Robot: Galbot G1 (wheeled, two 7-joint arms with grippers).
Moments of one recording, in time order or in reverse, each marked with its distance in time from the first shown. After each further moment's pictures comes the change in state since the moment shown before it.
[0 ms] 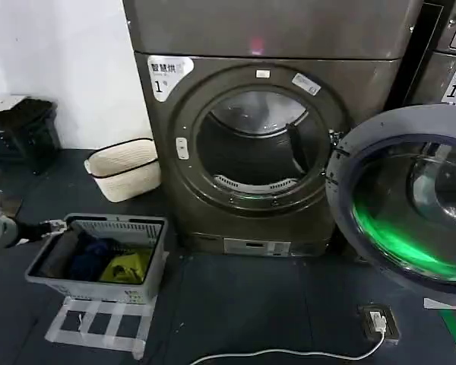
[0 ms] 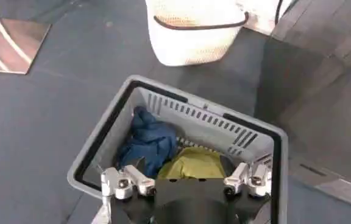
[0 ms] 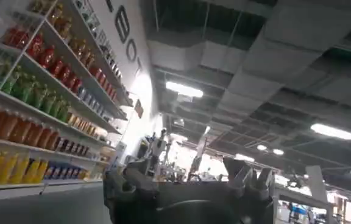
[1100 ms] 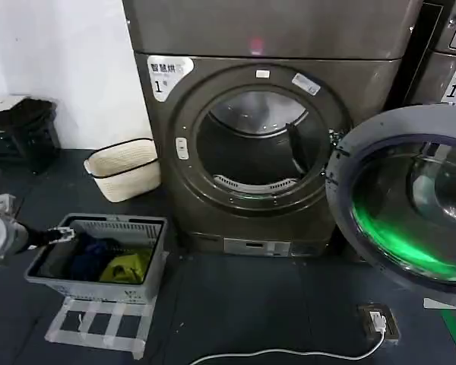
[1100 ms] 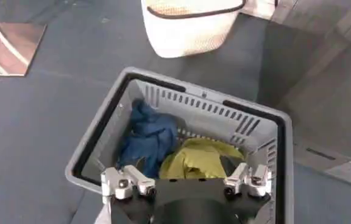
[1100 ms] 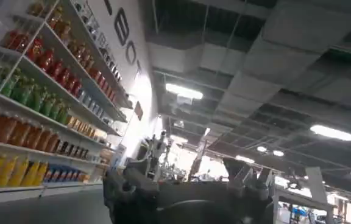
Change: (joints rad) left arm -0.027 -0.016 0.065 -0.032 0.051 0.000 -0.019; right arm -0.004 0.006 0.004 0.007 0.006 0.014 -0.003
